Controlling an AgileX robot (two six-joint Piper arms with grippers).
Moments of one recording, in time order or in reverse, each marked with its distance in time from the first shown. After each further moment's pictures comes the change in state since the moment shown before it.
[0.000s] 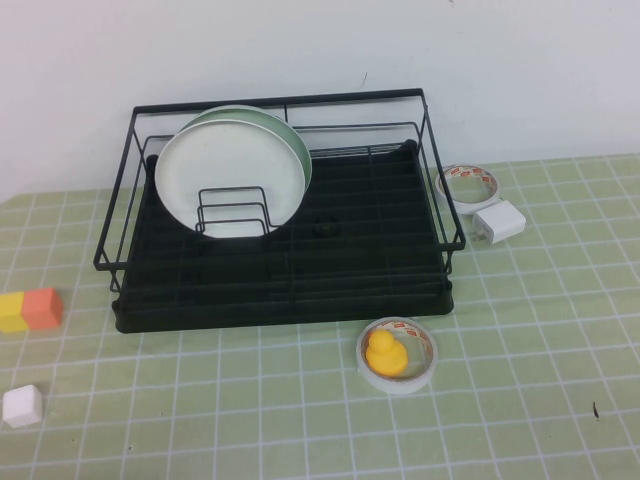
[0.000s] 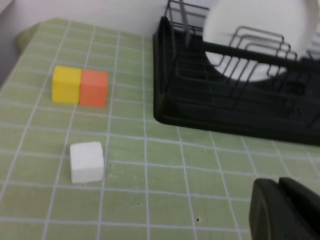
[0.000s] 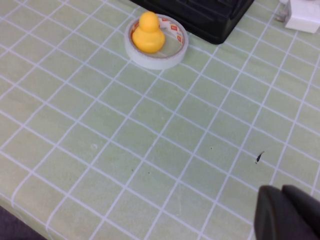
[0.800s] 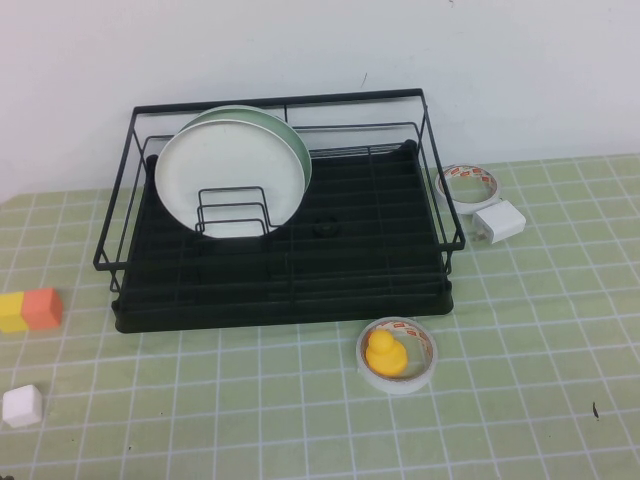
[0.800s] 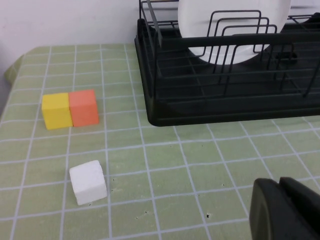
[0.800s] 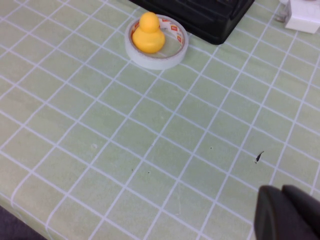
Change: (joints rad) right arm 0.000 0.000 0.000 0.000 0.000 0.000; left arm 0.064 -0.002 -0.002 -0.314 0.002 0.558
